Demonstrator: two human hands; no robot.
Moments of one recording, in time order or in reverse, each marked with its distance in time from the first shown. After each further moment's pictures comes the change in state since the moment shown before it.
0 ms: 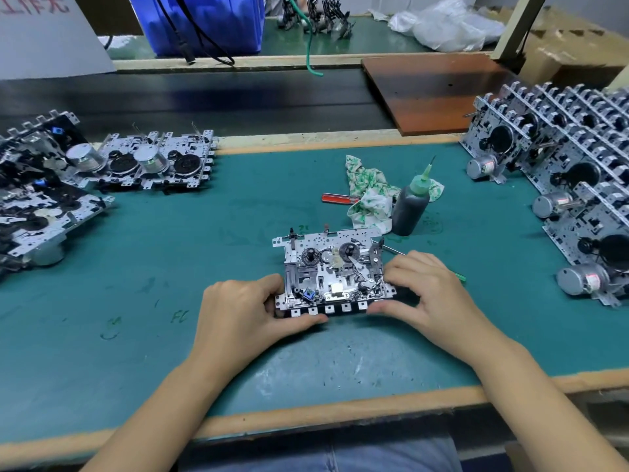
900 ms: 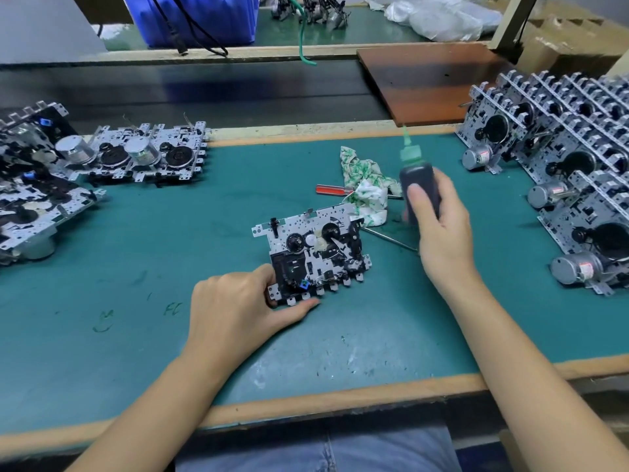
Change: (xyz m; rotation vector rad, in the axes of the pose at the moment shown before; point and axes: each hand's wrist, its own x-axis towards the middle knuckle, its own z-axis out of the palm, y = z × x) left_hand -0.002 0.005 0.004 0.181 0.009 -0.062; right_hand 0.043 0.006 -0.008 0.566 0.519 0.495
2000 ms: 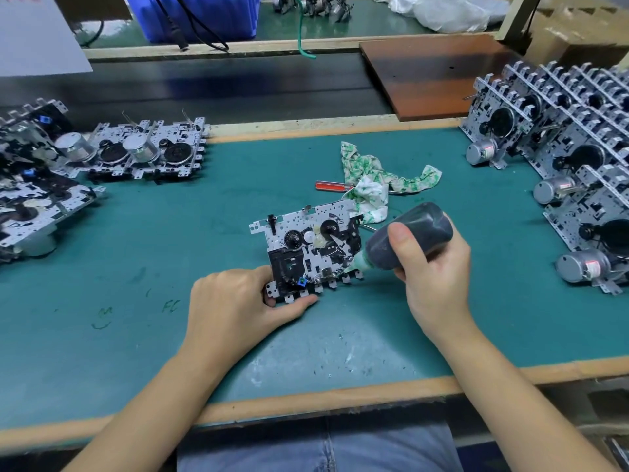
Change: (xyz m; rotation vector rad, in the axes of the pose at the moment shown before) left_hand 0.003 0.007 -0.005 0.003 -0.114 -0.083; right_hand -0.047 -0.017 0.007 0.231 -0.025 -0.041
